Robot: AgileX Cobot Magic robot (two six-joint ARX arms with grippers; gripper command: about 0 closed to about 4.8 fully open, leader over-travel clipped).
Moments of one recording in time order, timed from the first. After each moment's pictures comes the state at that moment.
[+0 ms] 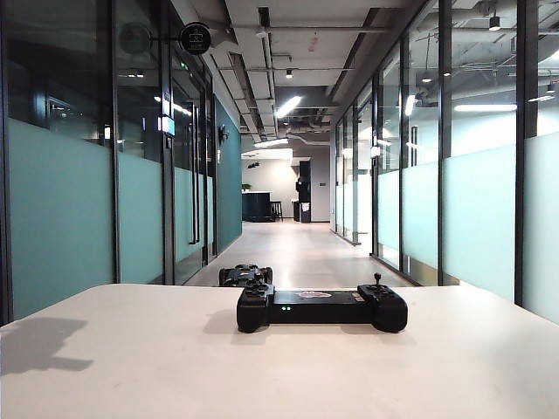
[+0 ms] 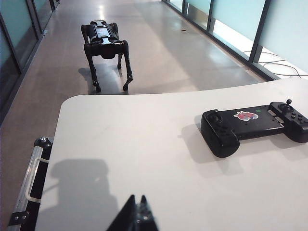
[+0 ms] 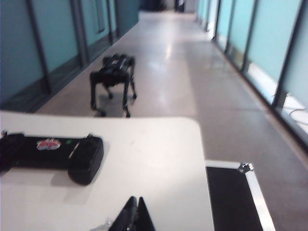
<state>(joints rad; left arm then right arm) -0.30 0.35 0.17 0.02 -0.07 0.01 0.15 0.00 0.01 -0.02 0.07 0.01</state>
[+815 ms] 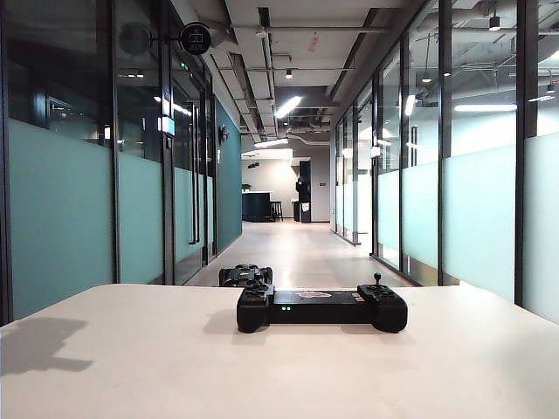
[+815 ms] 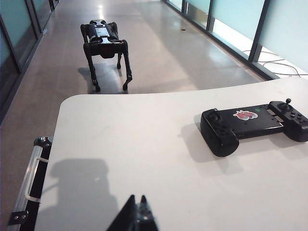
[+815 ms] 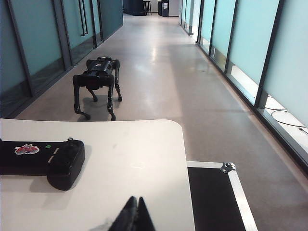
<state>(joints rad) -0.30 0.35 0.17 0.02 -0.07 0.01 0.08 0.00 0.01 -0.01 0.07 -0.01</state>
